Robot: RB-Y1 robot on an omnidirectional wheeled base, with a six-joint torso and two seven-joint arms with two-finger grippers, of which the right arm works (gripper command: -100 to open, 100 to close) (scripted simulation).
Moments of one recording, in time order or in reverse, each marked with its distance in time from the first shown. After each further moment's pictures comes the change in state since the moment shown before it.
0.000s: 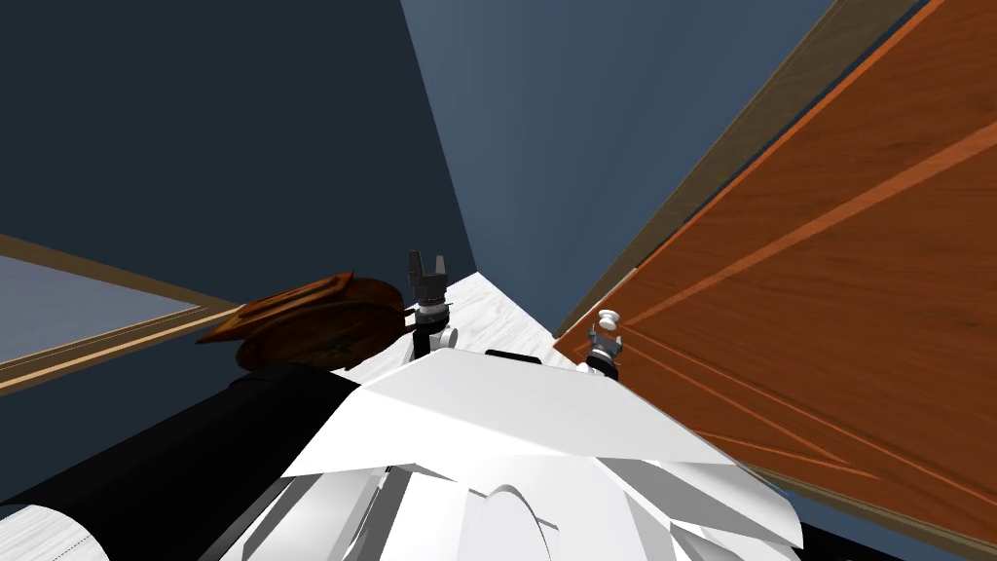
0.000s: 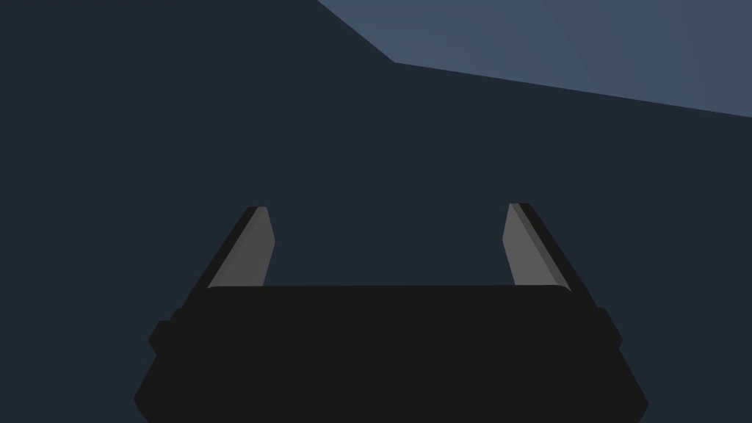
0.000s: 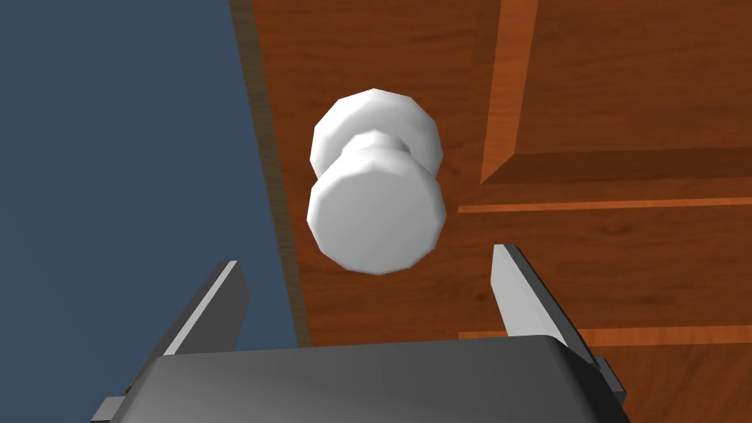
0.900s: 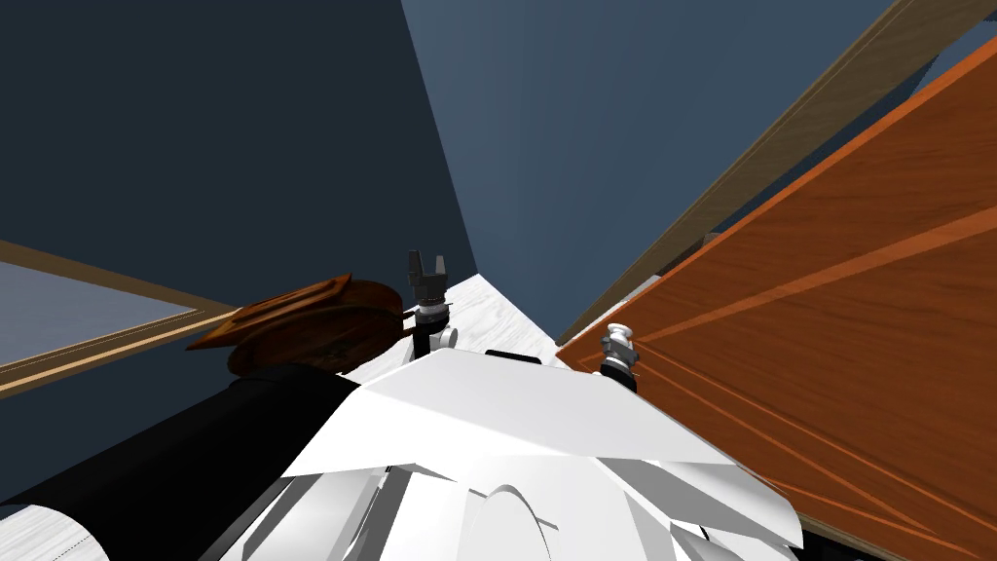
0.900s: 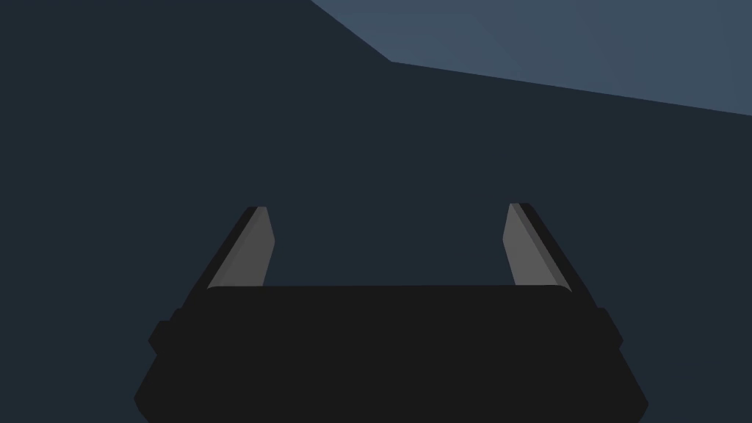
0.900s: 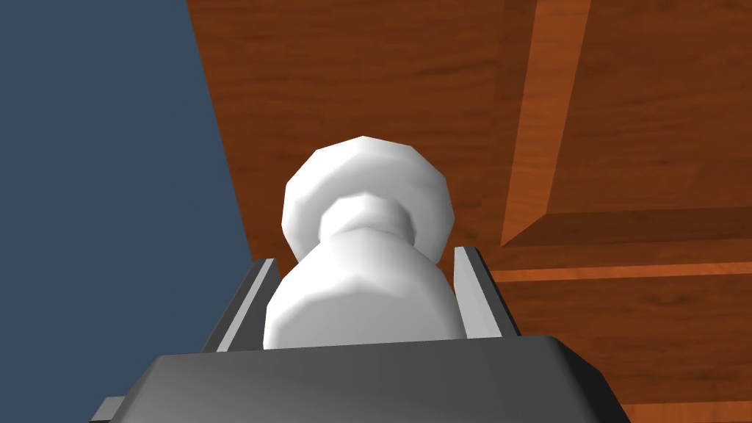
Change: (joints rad) arm 0.051 -0.080 0.000 -0.005 -0.012 0.002 -0.084
